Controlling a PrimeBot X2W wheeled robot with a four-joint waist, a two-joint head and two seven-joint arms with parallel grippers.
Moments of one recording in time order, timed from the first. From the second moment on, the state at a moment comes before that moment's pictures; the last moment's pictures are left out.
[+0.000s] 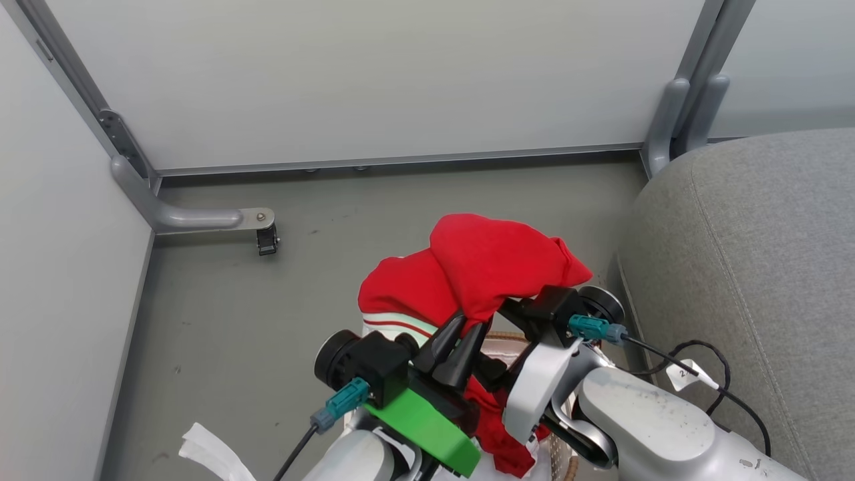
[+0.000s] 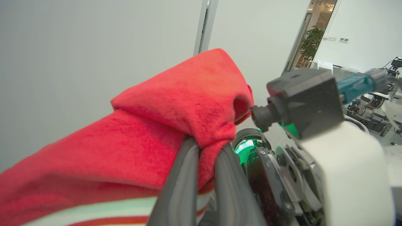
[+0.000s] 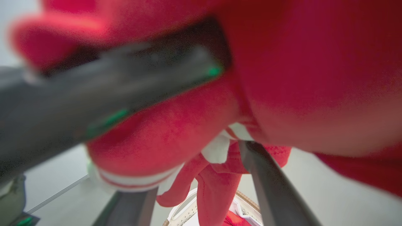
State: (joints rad) left arm -0.28 0.05 -0.71 0.20 -0.47 -0.13 -0.26; right arm -0.59 -0.22 0.97 0.43 0.65 0.13 -0.26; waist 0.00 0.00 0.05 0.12
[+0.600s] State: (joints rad) left arm -0.28 0.05 -0.65 0.20 -0.44 -0.13 -0.26; right arm -0.52 -0.20 0.80 0.40 0.52 0.13 -0.26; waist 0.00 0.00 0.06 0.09
